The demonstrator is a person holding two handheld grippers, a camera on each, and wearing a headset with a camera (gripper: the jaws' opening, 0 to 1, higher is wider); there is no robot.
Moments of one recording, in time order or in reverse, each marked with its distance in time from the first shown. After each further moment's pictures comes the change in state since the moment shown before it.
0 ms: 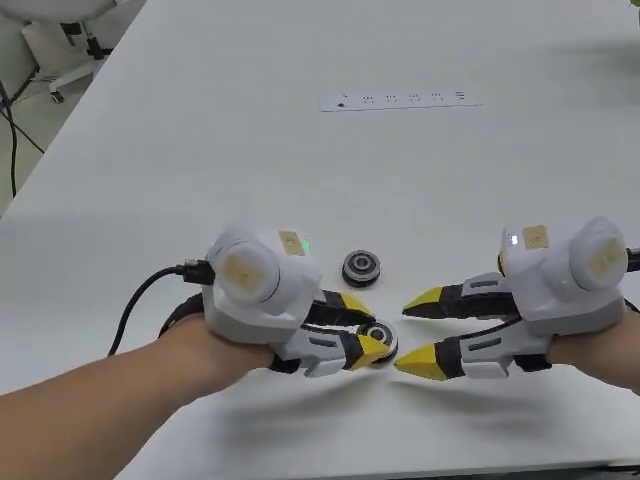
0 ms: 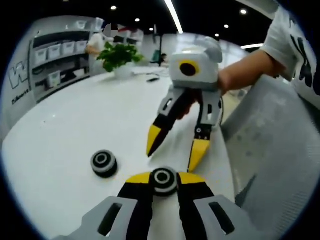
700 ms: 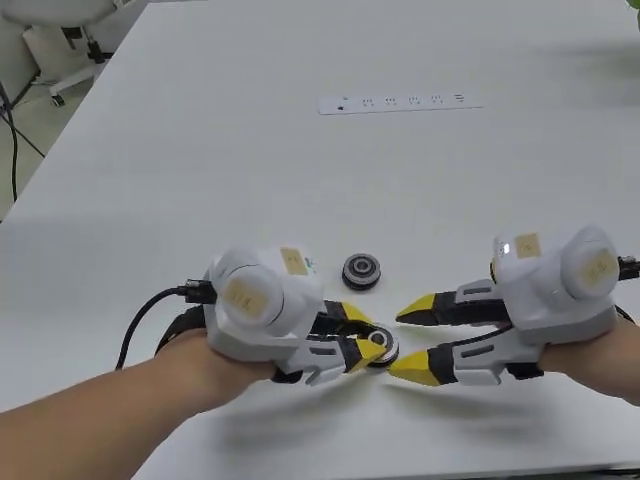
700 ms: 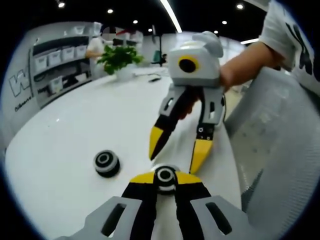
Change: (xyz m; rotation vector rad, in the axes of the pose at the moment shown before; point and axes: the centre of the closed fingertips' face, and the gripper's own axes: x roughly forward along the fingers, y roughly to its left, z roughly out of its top) left arm 0.002 0.005 -0.002 0.043 -0.009 0.048; right arm 0.006 0.002 0.002 -0.022 -0.003 -0.005
